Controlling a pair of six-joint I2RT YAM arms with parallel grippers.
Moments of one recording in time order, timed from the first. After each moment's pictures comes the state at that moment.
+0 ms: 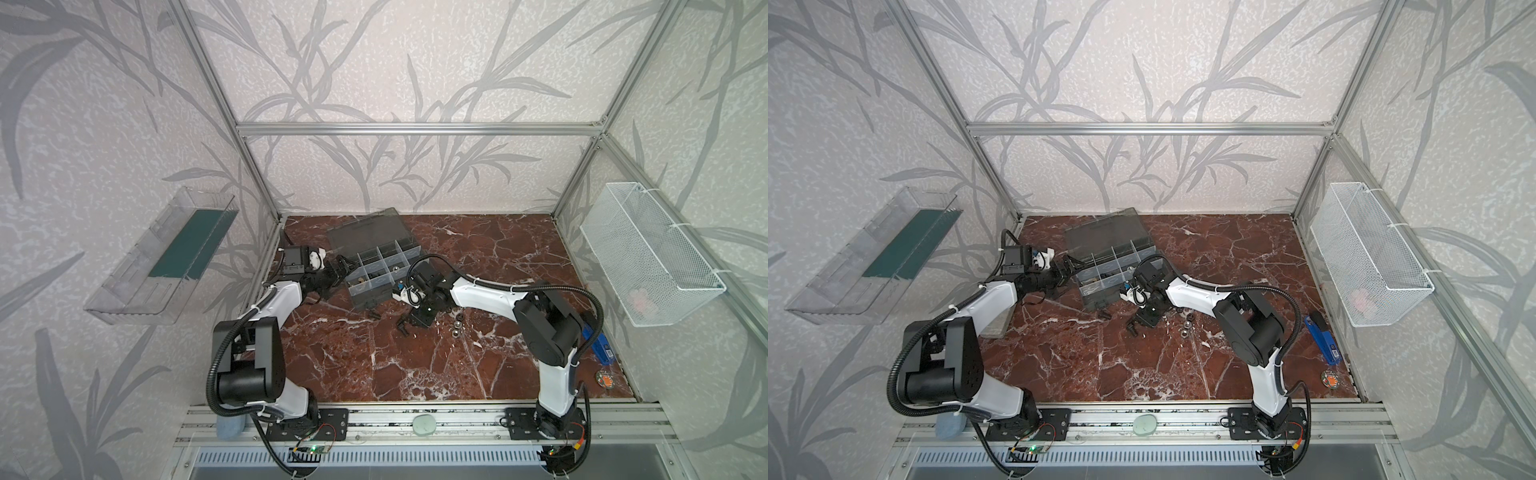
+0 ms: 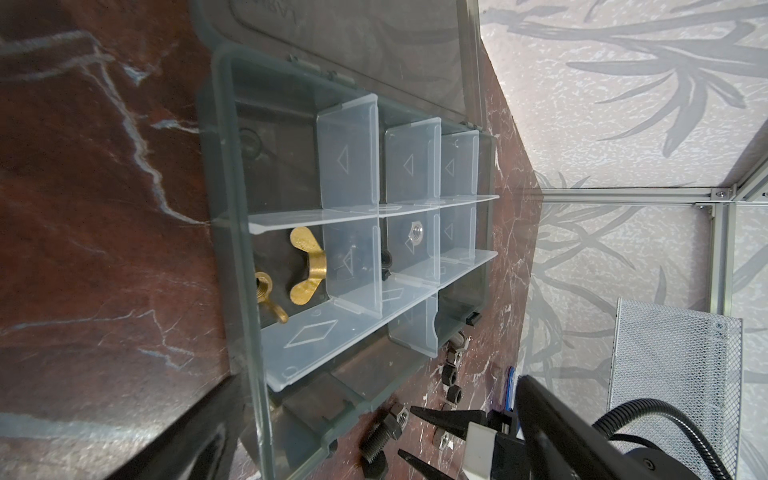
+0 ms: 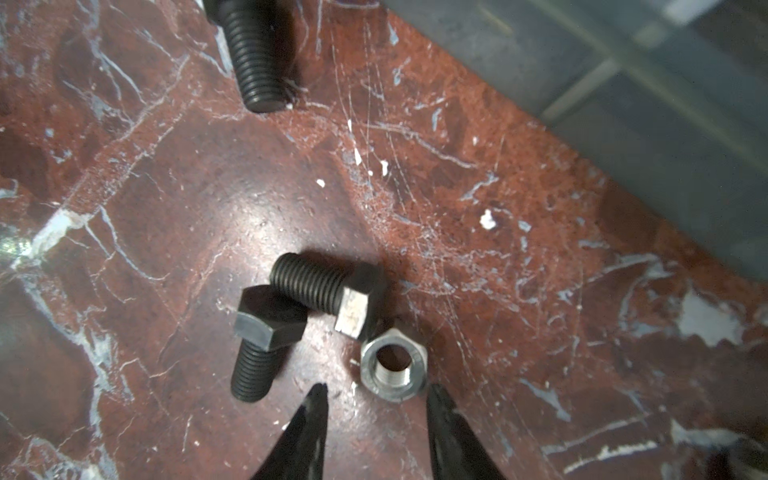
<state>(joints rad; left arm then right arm) 0.10 1.52 0.90 -0.24 0.67 -0.67 0.78 1.97 1.32 -0.57 -0.24 -0.22</state>
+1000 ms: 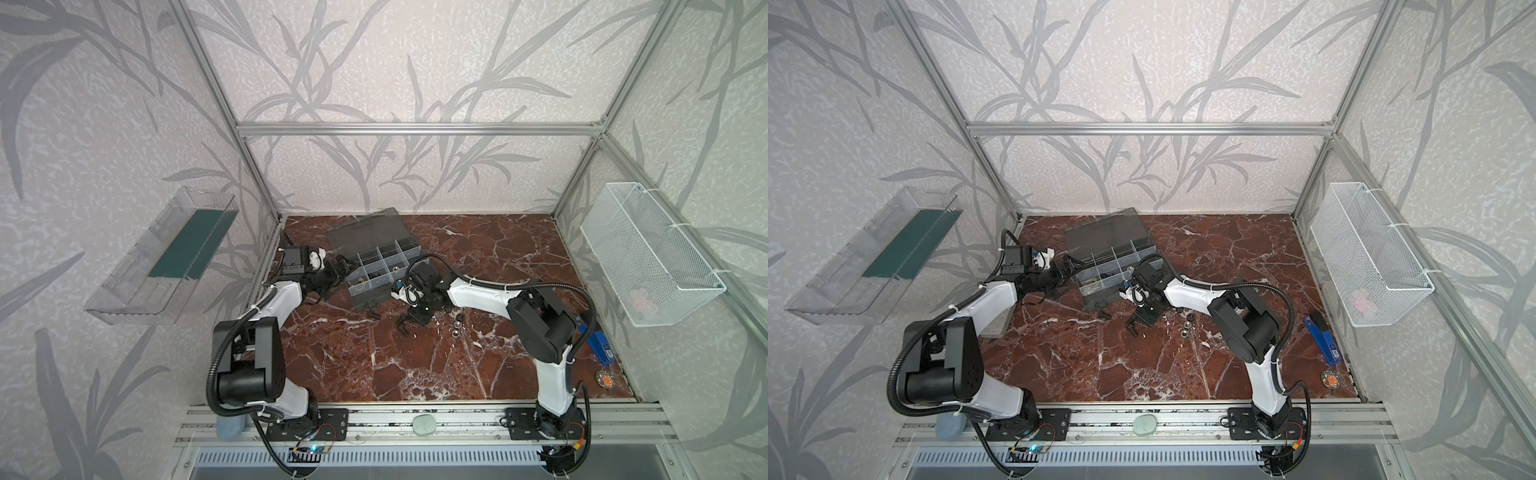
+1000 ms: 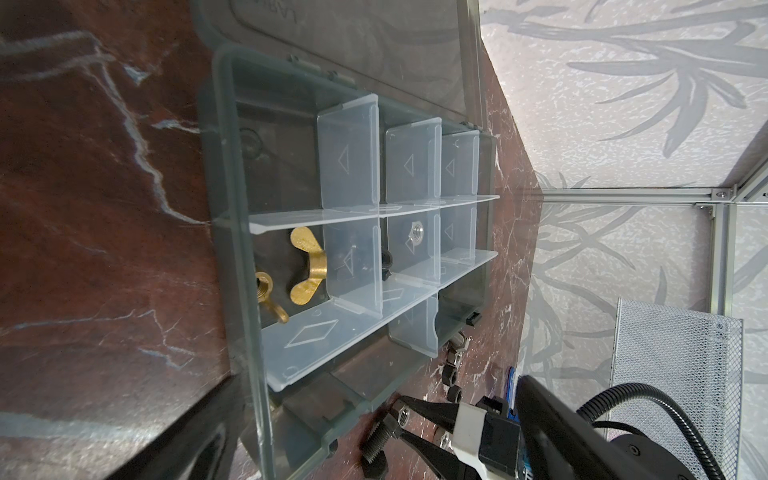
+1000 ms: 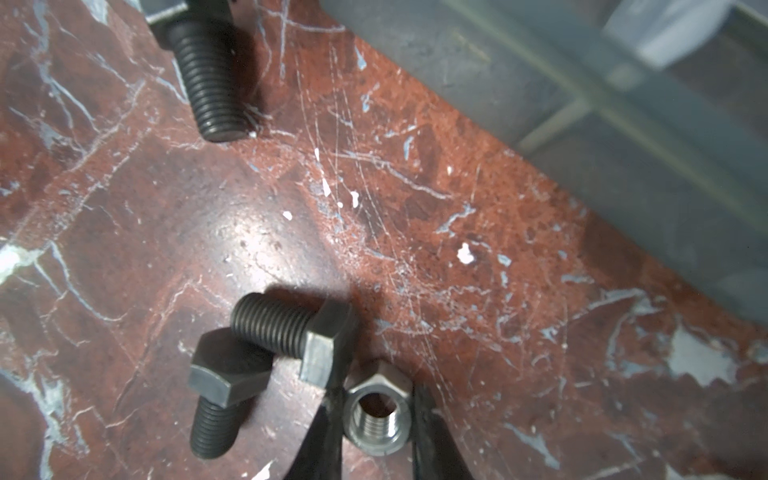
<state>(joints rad) 0.10 1.52 0.90 -0.24 0.67 -0.67 0.78 2.01 1.33 -0.51 -0.22 -0.21</state>
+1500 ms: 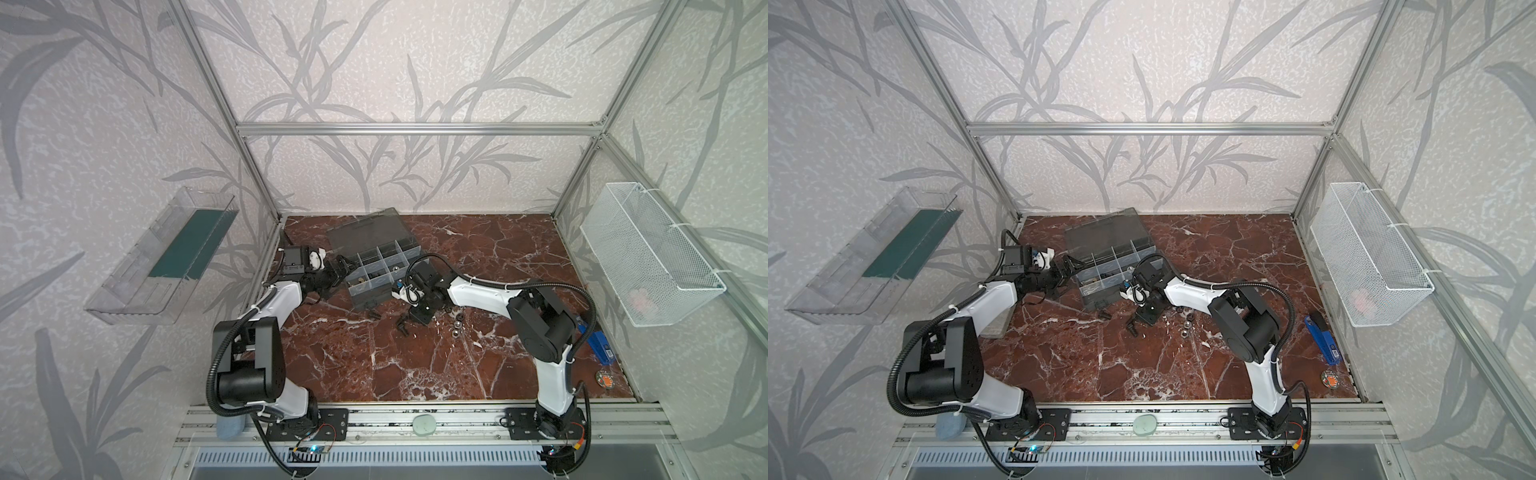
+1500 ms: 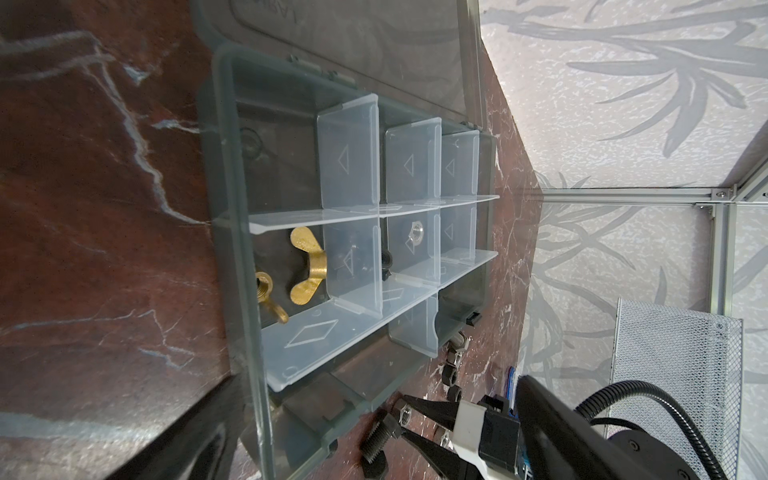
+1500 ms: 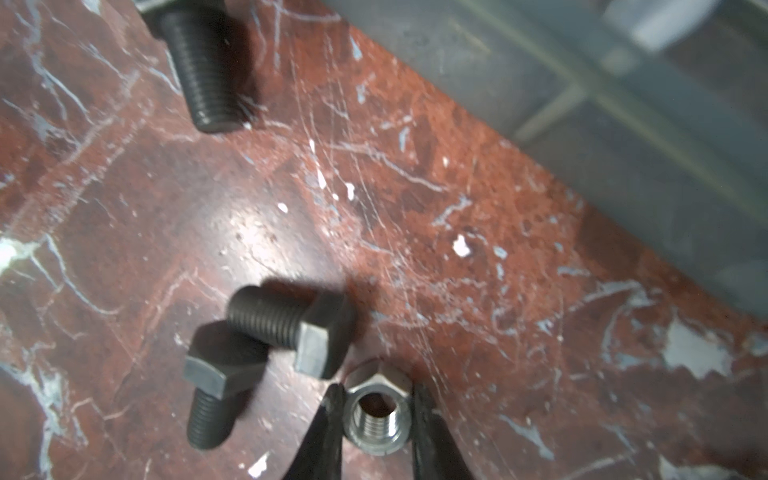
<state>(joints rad) 0.10 1.52 0.90 -0.24 0.67 -0.67 0.75 2.01 1.34 -0.55 -0.22 -0.22</state>
